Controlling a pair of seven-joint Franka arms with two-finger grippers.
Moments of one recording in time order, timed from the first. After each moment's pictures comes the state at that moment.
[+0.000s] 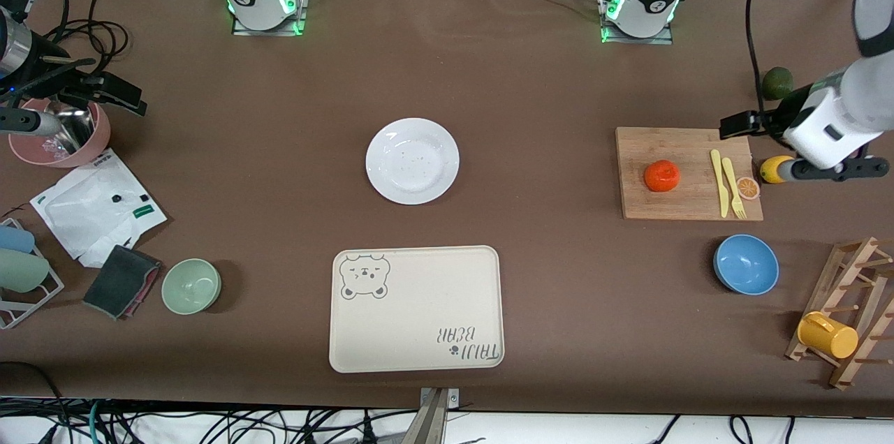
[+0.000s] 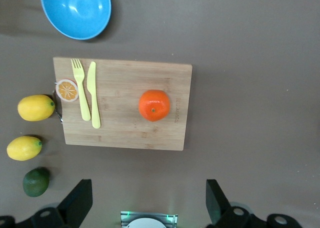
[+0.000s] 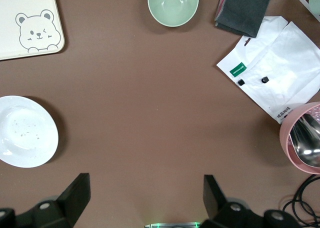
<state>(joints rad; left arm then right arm) 0.05 0.21 -0.09 -1.54 -0.01 1.45 -0.10 0.09 0.03 -0.07 -1.59 0.02 1.52 0.11</state>
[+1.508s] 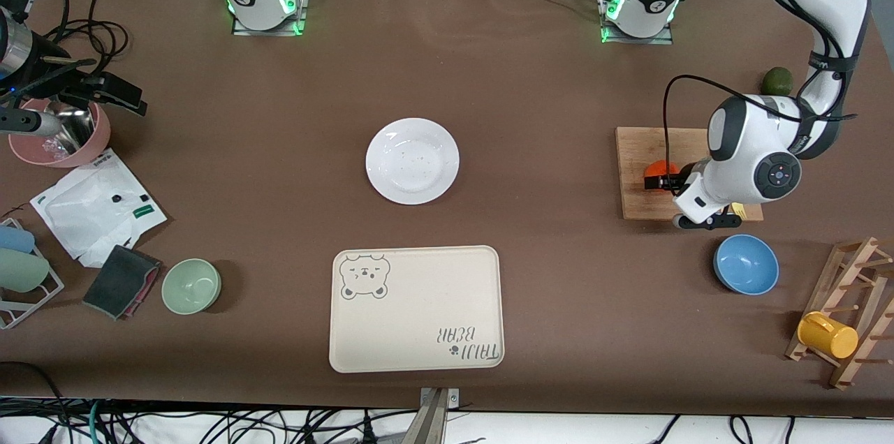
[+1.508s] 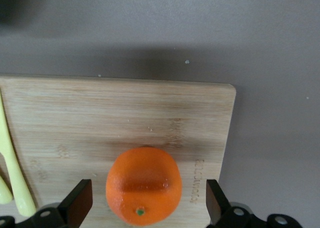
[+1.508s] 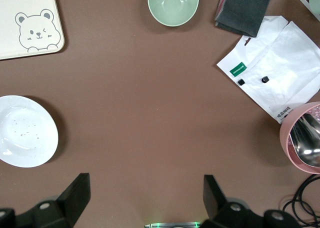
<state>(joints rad) 0.06 0.41 -0.09 -2.00 0.02 2.11 -0.09 0.09 0.03 -0.07 -1.59 0.02 1.52 0.11</state>
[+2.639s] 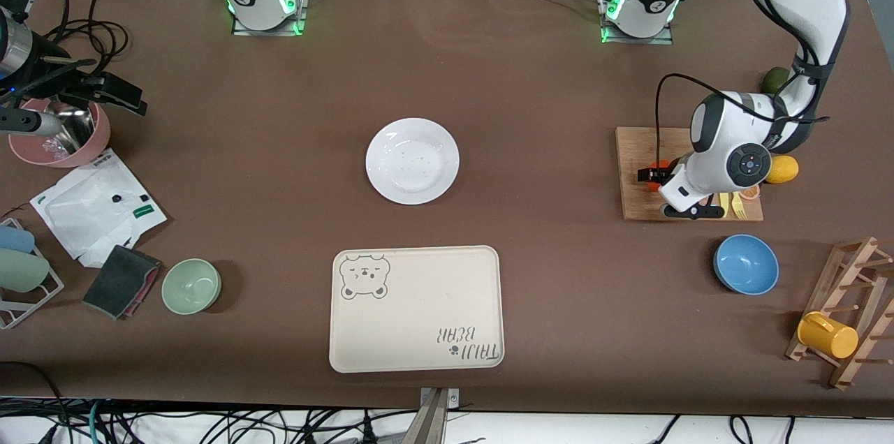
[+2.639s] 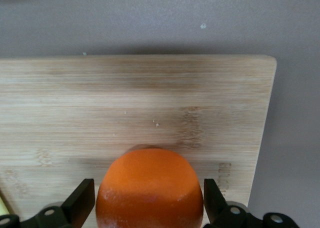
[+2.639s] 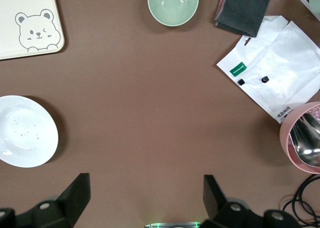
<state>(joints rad) 0.06 0.42 -0.09 -2.12 0.08 2.24 -0.09 0.09 0.03 -0.07 -1.59 0.02 1.52 0.12</state>
